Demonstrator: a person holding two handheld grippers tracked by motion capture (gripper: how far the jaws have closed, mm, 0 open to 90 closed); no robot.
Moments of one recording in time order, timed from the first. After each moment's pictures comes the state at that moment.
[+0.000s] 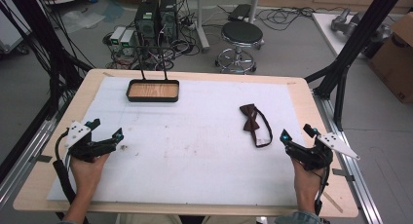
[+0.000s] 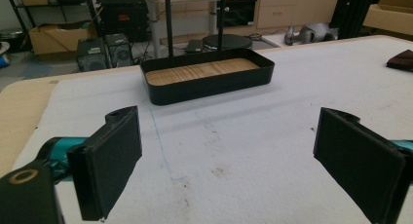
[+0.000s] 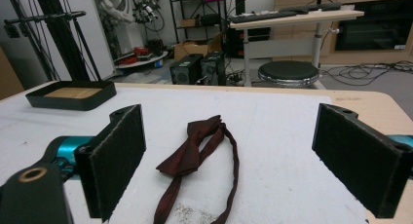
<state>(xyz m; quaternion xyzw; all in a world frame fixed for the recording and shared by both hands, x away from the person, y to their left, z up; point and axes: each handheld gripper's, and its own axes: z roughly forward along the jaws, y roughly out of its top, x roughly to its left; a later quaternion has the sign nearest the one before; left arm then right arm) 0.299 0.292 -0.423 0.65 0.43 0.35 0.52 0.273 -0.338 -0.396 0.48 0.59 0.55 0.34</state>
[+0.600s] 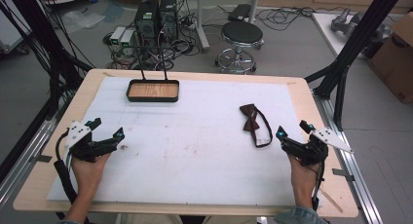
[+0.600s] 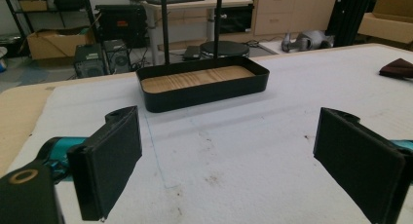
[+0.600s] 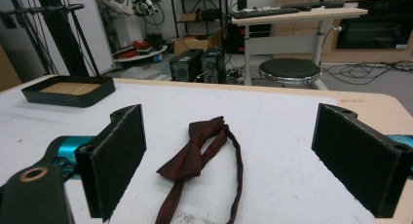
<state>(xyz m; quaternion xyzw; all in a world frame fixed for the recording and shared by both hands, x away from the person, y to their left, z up) 0.298 0.289 -0.421 0.64 0.43 0.35 0.53 0.286 -0.328 -0.392 0.47 0.60 0.54 0.34</state>
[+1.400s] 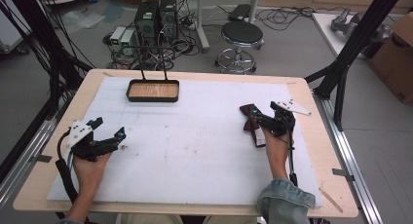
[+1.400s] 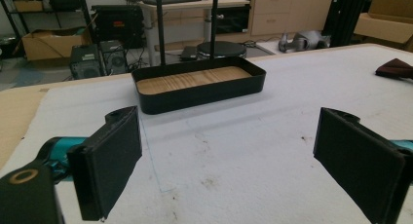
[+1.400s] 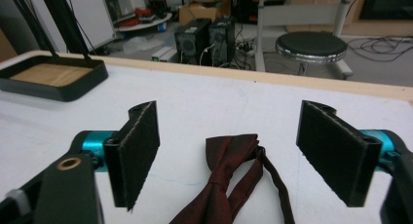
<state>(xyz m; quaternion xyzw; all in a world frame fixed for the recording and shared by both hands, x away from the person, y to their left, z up) 0.300 0.287 -0.421 0.64 0.43 0.35 0.53 0.381 -0.272 -0.401 0.49 0.65 0.50 0.30</state>
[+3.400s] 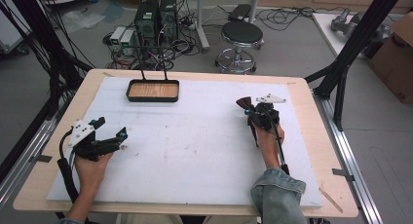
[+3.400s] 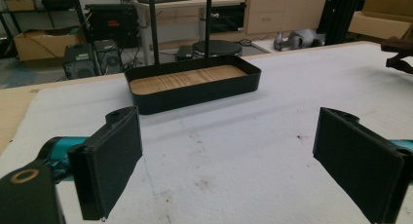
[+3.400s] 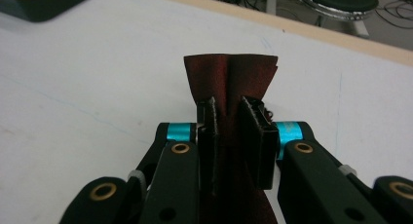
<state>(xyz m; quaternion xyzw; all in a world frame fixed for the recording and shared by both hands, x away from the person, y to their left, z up) 0.303 0.284 -0.423 0.65 0.42 0.34 0.54 0.418 -0.241 -0.413 0.47 0.74 0.40 0.27</state>
